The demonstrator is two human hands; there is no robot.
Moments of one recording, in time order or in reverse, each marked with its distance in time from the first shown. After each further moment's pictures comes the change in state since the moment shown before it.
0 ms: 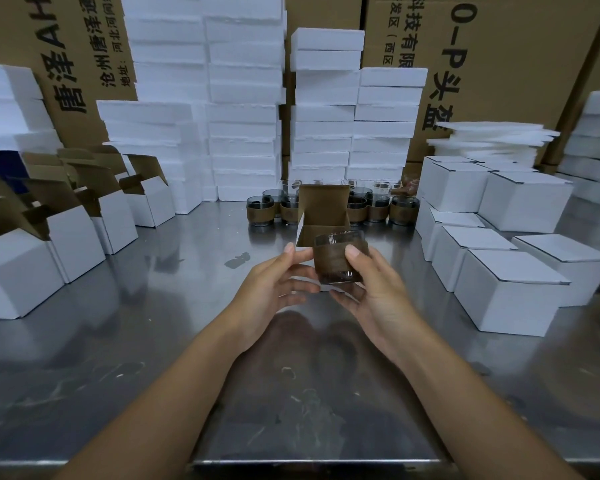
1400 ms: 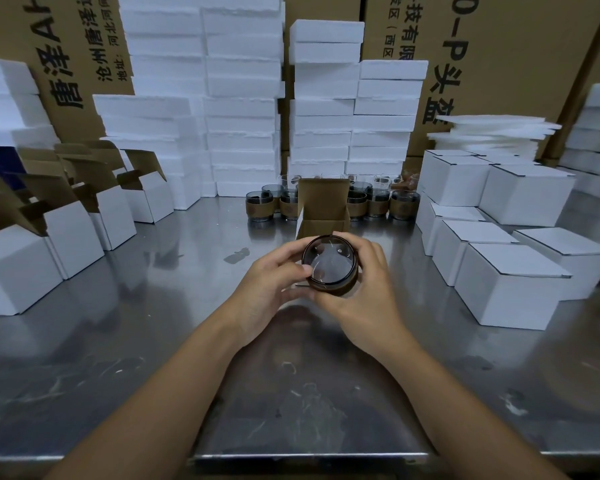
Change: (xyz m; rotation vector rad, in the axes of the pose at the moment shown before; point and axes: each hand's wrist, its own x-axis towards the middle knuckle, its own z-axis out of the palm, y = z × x) left_hand -0.006 0.006 0.004 -0.061 -0.073 0.070; right_hand -0.003 0.017 0.003 -0.728 0.083 -0.503
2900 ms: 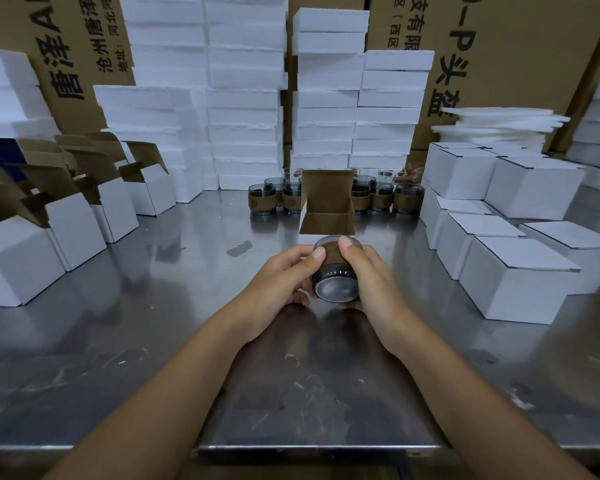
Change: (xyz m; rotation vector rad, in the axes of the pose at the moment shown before) left_hand -0.001 -0.004 0.007 0.154 -0.001 -0.110; right_hand 0.010 -0.001 0.001 0.418 -0.079 0.490
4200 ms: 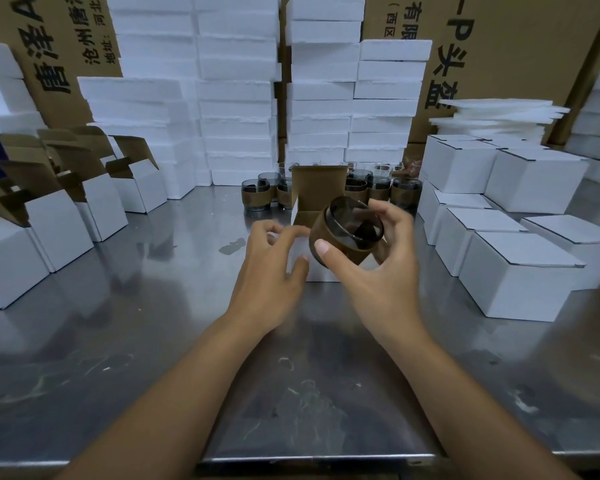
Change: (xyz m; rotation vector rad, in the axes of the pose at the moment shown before) left_hand 0.011 -0.007 0.004 0.869 0.453 0.284; right_hand -0.010 -0.008 0.000 -0.207 0.215 -0.560
